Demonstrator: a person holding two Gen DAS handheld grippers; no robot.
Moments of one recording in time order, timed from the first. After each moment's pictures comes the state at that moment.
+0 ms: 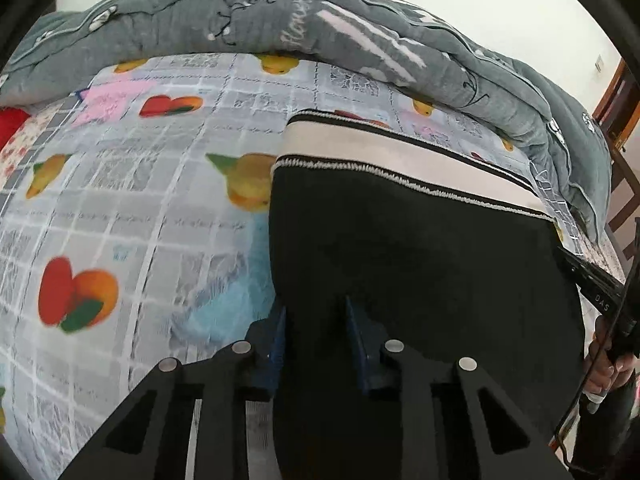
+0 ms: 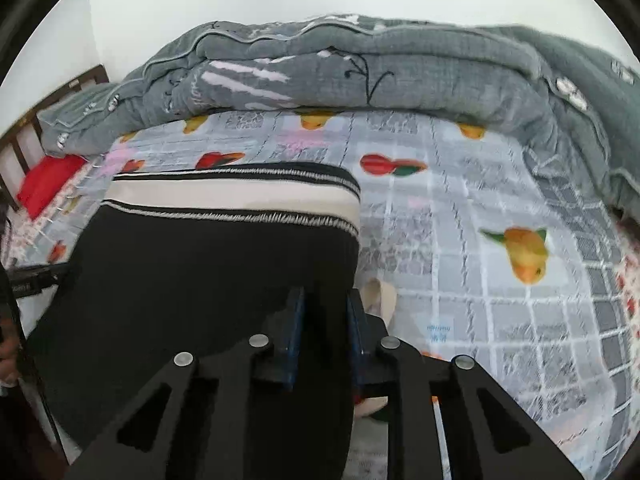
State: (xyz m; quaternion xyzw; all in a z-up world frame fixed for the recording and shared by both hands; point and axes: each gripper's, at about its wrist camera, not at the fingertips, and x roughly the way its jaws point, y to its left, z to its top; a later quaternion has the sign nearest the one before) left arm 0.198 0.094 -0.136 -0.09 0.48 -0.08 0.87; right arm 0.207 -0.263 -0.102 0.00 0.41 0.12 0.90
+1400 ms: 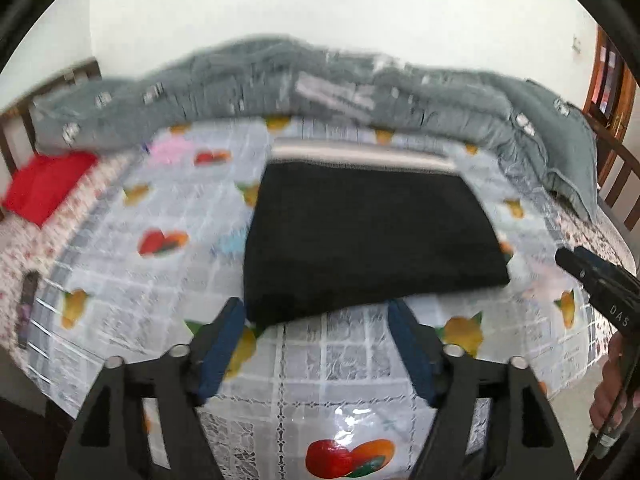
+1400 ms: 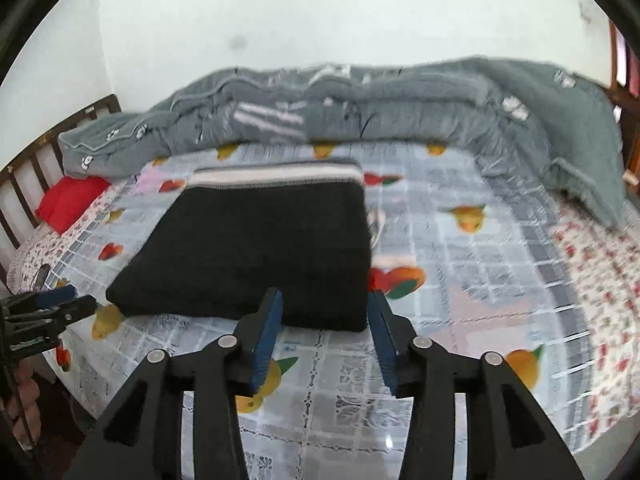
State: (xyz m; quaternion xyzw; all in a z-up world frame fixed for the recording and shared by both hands) left arm 0.033 0.025 -0.032 -0.02 0.39 0.00 0.92; right arm 0.053 -0.271 -0.013 0.03 0.36 0.08 0.93
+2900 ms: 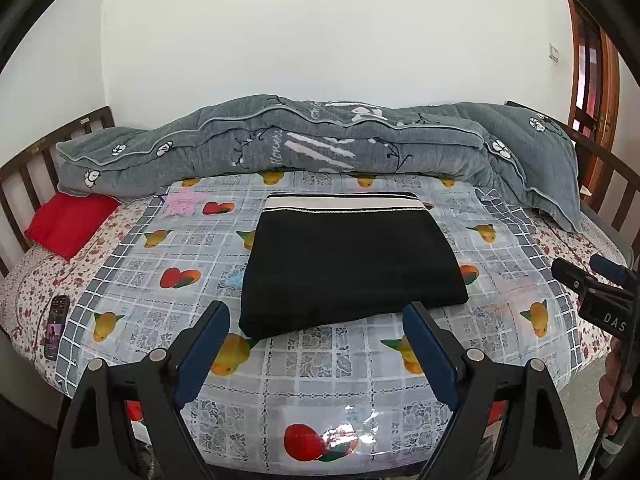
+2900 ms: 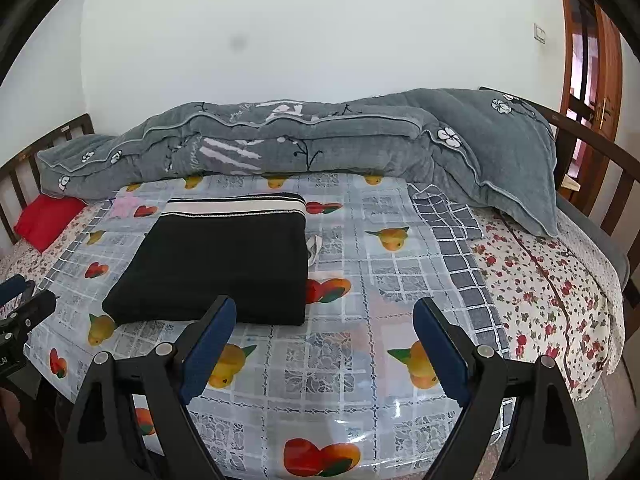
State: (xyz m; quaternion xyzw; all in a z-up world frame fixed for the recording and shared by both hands) left arm -0.023 -0.016 0.018 0.00 0.33 0.01 0.94; right arm 0.000 -0.308 0.040 0.03 0.34 0.02 0.94
